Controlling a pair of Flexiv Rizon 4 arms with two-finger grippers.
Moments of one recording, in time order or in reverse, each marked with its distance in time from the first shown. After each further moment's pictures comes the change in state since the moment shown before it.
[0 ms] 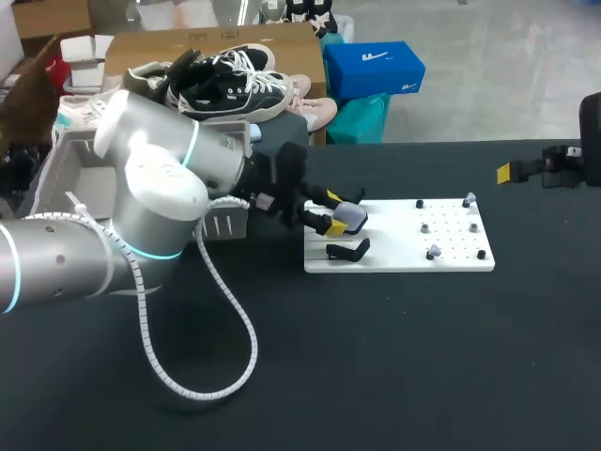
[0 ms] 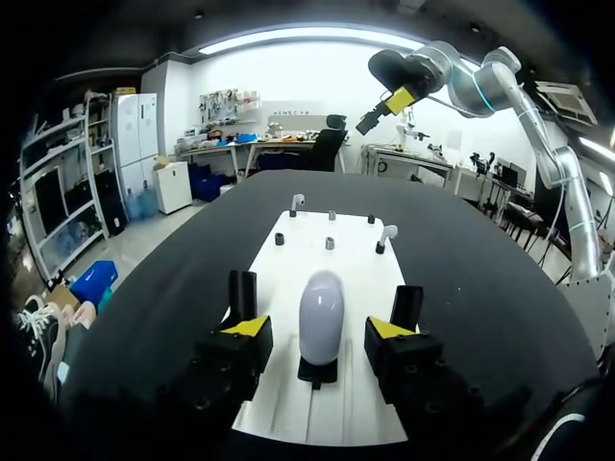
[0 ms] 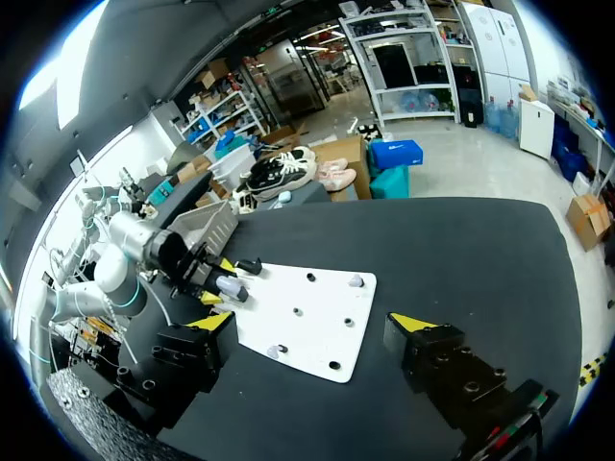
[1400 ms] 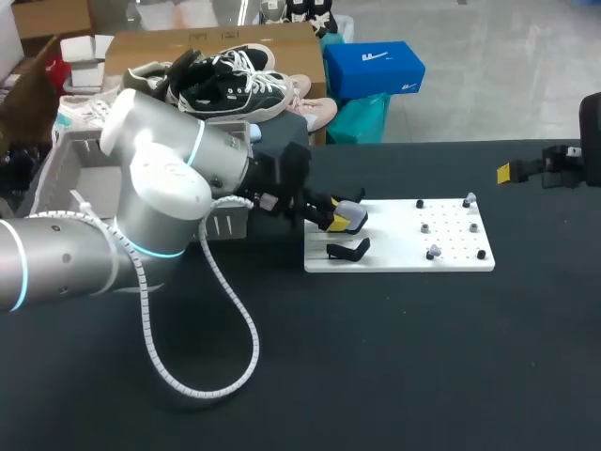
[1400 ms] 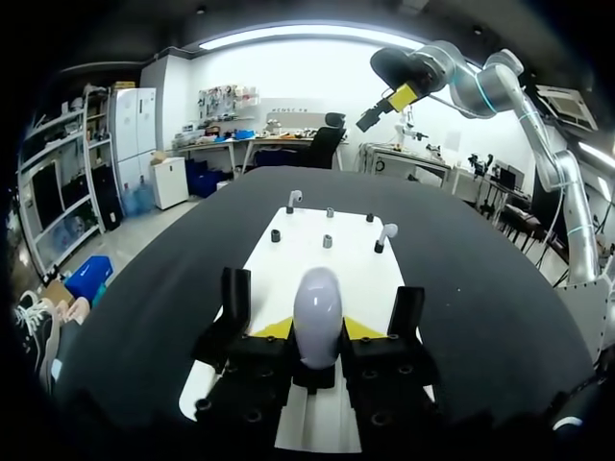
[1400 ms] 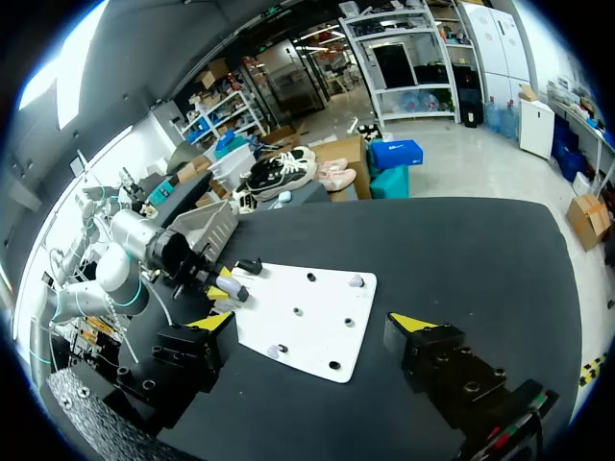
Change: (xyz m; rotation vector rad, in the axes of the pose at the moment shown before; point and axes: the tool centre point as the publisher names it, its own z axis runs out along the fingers) left arm 0.001 -0.001 0.006 0.020 0.007 -0.017; right arm 0.000 0.000 0.000 0.000 0.000 0.000
